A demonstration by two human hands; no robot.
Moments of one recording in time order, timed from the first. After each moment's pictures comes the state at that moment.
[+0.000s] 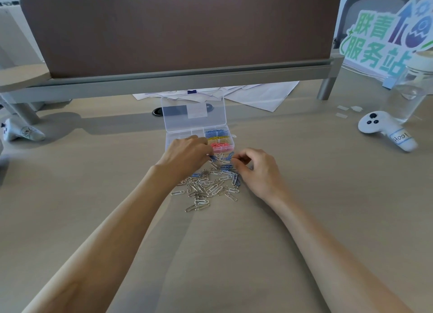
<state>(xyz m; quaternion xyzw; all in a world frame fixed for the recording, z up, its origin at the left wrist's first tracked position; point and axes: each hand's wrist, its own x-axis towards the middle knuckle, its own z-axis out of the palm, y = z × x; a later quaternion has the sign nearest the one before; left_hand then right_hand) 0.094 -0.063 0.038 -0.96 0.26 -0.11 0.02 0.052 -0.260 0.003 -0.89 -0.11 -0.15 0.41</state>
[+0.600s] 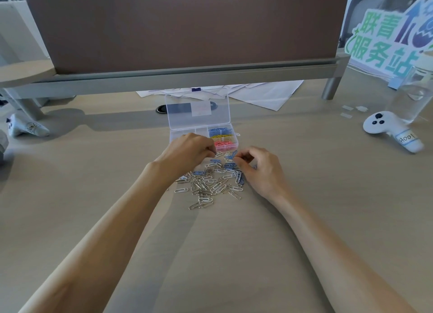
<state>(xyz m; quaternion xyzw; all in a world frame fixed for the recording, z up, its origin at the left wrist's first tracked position) 0.095 -0.055 0.041 -0.96 0.23 -0.07 -0.15 0.053 -0.258 0.003 -0.88 -0.13 -0.16 0.42</state>
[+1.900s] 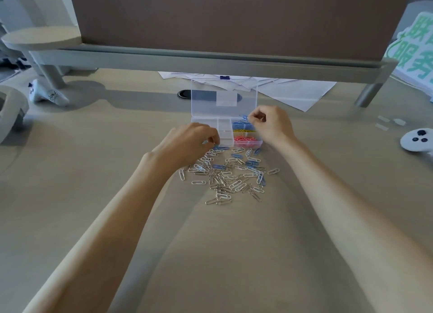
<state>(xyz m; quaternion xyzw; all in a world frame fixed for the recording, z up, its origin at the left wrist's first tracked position) 0.088 -0.015 0.039 -0.98 0.17 -0.08 -0.11 0.168 -0.230 0.029 -0.93 -0.10 -0.15 0.32</state>
